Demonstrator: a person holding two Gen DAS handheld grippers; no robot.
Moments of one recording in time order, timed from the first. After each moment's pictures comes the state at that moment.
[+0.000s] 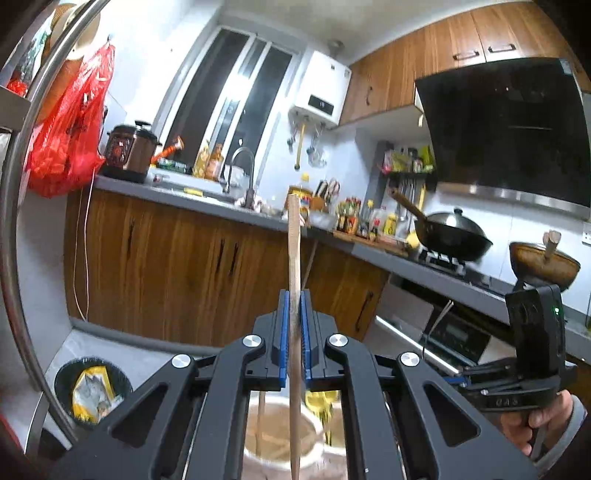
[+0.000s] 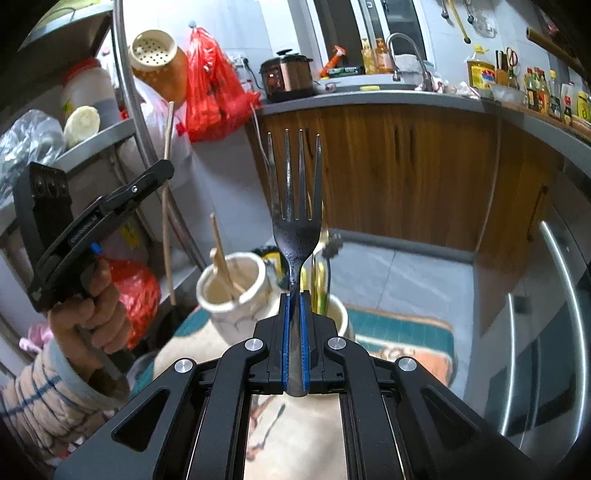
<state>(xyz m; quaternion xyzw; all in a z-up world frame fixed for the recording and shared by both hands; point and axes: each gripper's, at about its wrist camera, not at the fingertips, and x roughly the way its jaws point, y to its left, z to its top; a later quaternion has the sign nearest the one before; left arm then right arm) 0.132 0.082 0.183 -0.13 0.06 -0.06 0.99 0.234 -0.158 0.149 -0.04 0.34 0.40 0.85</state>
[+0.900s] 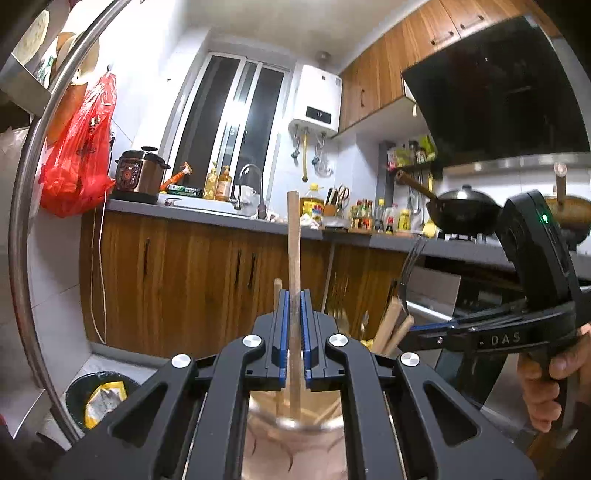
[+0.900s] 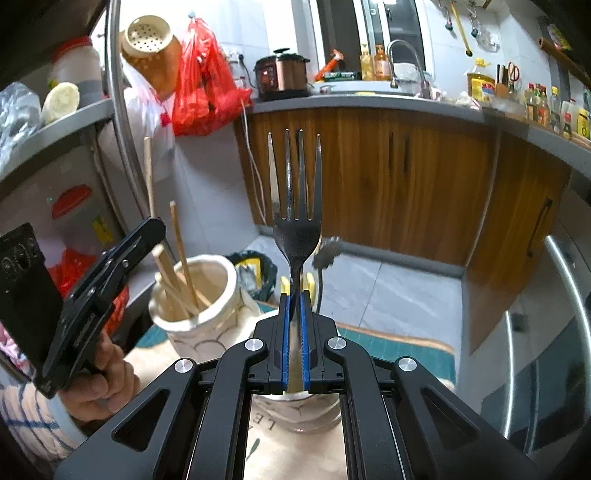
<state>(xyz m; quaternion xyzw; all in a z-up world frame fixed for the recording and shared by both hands) 0.122 0.053 0.095 -0.06 0.02 -0.02 1.00 0.255 -0.128 0.108 -0.07 0.32 0.37 0.87</state>
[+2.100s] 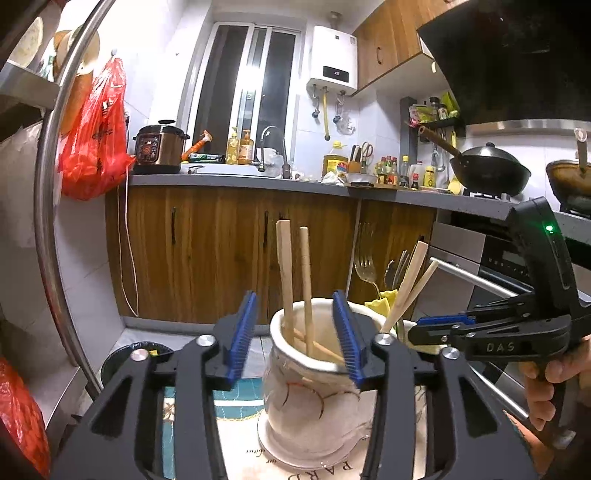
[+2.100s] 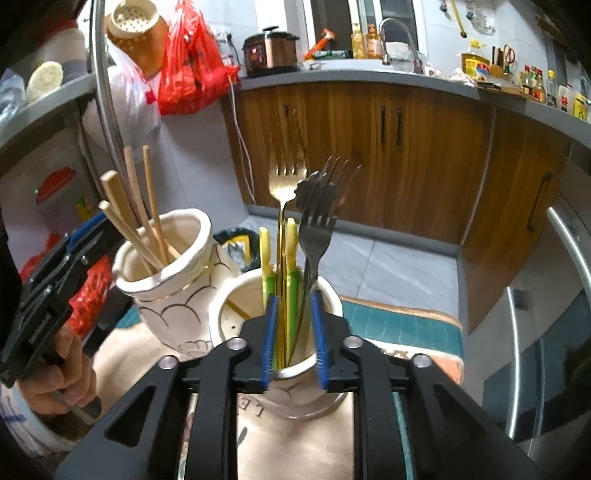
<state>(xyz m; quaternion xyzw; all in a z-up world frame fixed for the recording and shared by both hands) 0.113 0.060 0.092 -0.05 0.11 0.03 0.99 0.256 -0.127 0.072 -0.08 0.34 0.35 0.87</state>
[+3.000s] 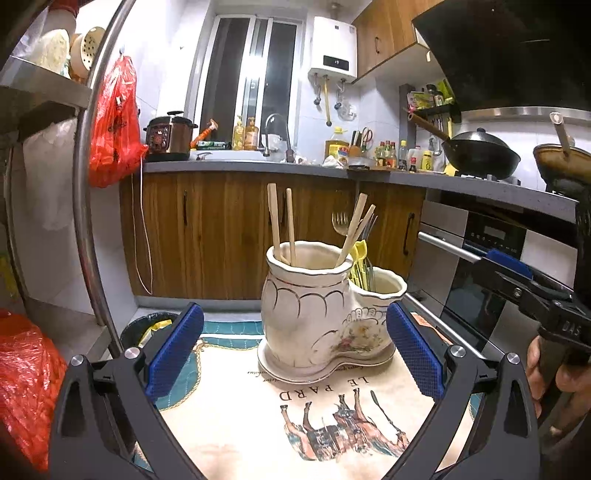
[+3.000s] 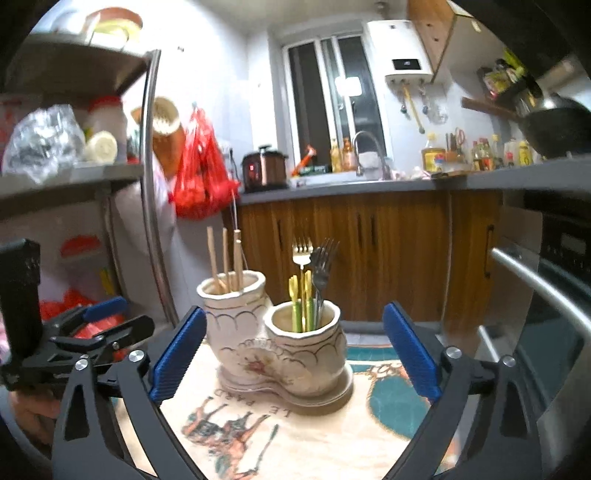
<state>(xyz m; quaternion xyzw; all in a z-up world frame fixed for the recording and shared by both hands) 0.027 0.032 0.082 -0.04 0.14 0.04 0.99 0.123 -0.197 0.079 0.02 0.12 0.33 0.94</state>
